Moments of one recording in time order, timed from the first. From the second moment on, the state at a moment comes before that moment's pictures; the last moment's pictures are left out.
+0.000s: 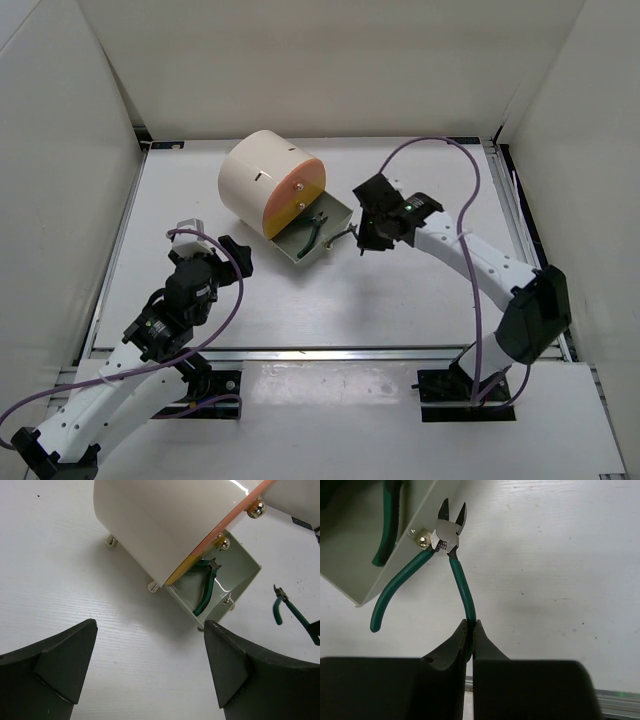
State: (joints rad) left arm -0.66 0.53 0.61 -0.39 -0.55 -0.55; right arm 0.71 1.50 1.33 -0.86 0.18 0.75
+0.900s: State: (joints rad) left arm -0.66 0.53 0.61 -0.39 -0.54 -0.55; right arm 0.78 2.00 1.83 -0.93 0.27 0.71
